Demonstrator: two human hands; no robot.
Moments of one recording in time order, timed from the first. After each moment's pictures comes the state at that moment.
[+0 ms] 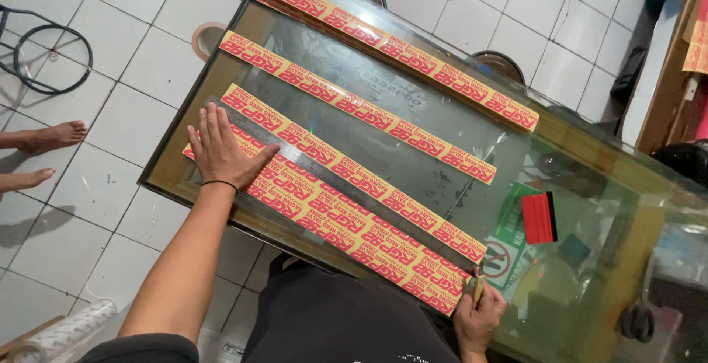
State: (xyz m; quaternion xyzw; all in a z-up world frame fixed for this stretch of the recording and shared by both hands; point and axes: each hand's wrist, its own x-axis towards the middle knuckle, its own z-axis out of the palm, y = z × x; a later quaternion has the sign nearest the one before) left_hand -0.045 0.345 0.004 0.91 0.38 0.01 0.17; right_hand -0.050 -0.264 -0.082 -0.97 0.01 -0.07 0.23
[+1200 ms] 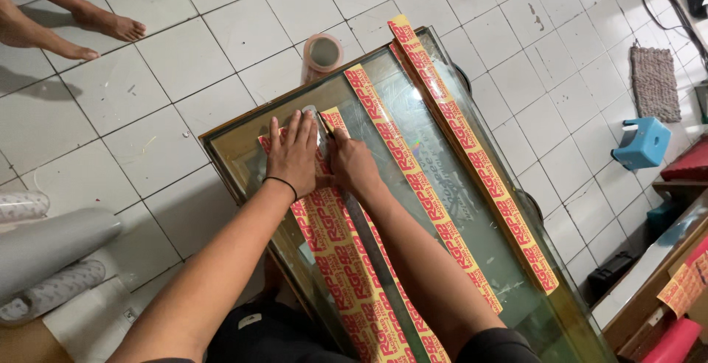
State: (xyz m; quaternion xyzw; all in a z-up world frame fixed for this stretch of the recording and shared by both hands) left_hand -0.039 0.347 0.008 0.92 0.39 -0.04 0.07; right_hand 0.117 0.303 -0.038 -0.80 -0.52 0.25 0.13
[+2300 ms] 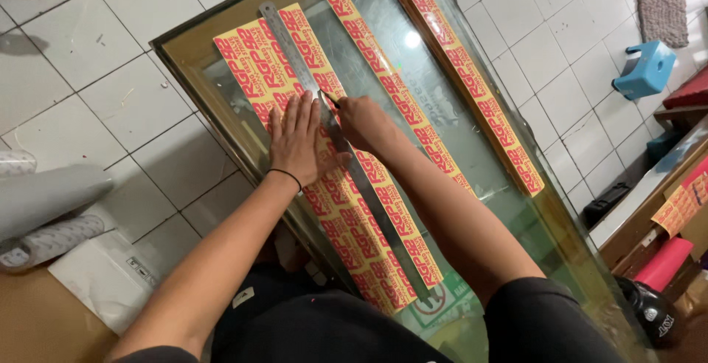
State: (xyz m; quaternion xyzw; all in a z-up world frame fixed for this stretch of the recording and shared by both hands) left_hand -0.050 0.183 -0.017 0.90 0.38 0.02 0.19; right_hand 0.155 0.177 -0.041 -0.75 -0.60 0.28 0.06
